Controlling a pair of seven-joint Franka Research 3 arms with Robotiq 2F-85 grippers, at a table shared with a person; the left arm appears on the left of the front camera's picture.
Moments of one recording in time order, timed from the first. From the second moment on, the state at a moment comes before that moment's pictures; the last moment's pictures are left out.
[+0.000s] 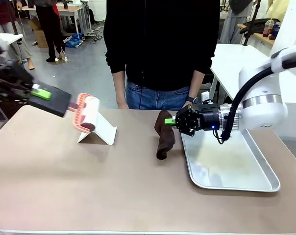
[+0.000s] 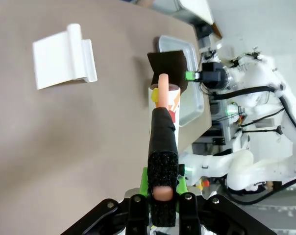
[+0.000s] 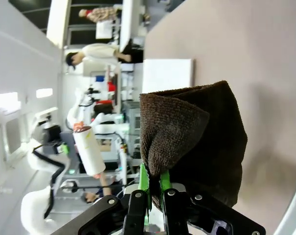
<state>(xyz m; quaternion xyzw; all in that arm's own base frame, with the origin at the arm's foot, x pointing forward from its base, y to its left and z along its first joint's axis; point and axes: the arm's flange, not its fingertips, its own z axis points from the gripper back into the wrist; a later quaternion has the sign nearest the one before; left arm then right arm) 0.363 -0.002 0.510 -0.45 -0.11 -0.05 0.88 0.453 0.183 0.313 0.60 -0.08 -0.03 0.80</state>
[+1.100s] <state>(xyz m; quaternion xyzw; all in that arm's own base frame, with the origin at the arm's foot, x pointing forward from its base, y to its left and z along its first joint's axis) 0.400 -0.059 0.498 -0.40 -0.09 -0.07 0.91 0.453 0.179 0.299 0.59 -0.06 -0.04 0.81</state>
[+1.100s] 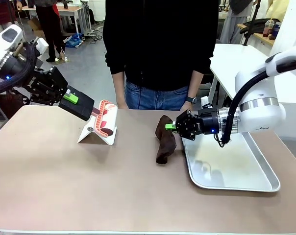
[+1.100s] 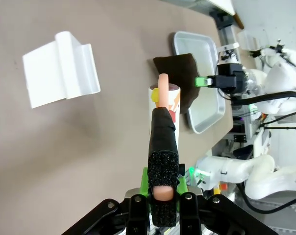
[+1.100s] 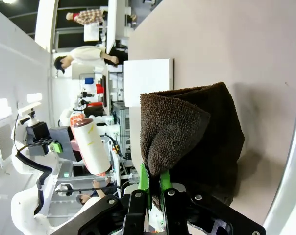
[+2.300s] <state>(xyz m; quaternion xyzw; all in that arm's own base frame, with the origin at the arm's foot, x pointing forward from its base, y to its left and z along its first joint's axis) 0.533 -0.122 0.473 -0.24 -0.01 -0.02 0.97 0.466 0.196 0.283 0.48 -0.03 -0.08 0.87</state>
